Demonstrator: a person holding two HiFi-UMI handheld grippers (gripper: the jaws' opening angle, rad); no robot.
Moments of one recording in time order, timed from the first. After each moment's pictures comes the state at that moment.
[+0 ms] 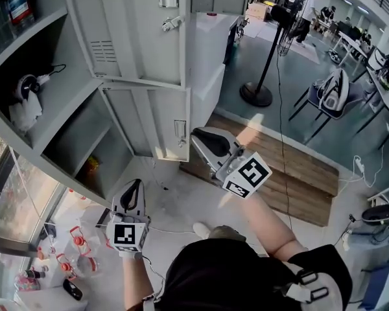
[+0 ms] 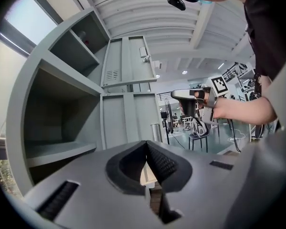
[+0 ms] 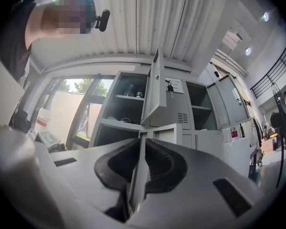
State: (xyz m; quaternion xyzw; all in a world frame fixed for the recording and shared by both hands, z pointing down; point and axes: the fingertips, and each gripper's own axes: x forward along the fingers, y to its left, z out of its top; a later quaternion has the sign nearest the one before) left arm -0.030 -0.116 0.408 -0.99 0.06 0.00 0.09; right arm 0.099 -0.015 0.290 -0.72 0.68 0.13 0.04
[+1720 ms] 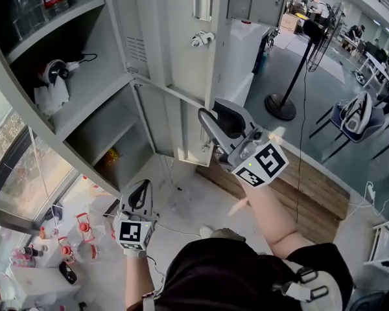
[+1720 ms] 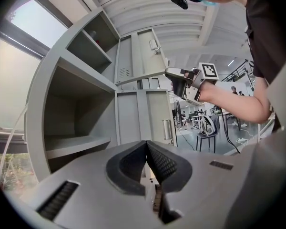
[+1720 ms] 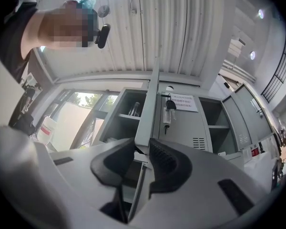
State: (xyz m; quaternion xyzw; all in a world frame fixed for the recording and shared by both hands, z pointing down) left arm -0.051 -0.142 0.417 -0.99 0.12 -0.01 0.07; right arm 0.093 -0.055 0.196 -0.66 0.71 0.23 0.09
